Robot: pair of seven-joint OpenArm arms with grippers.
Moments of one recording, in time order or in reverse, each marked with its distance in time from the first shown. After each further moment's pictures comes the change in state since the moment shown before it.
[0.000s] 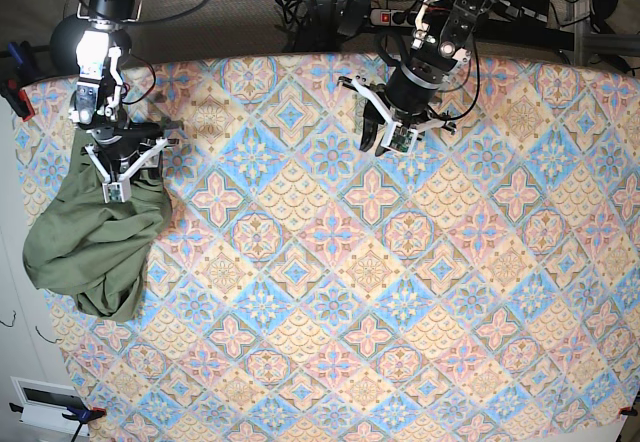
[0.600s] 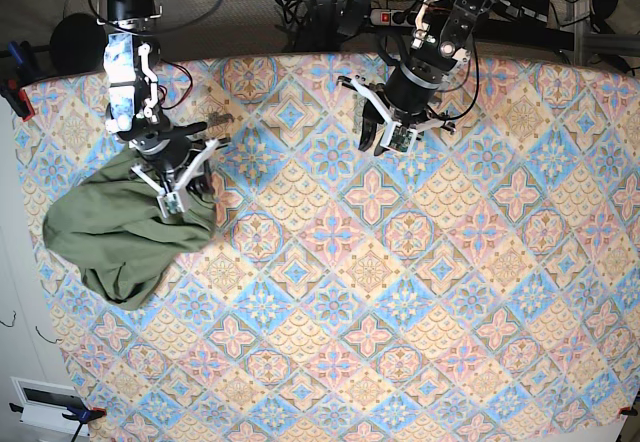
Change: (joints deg) left arm 0.0 0.0 0.0 0.0 -0.3 0.0 0.0; right arm 1.0 -1.9 -13.4 9.3 0.1 0.2 -0.6
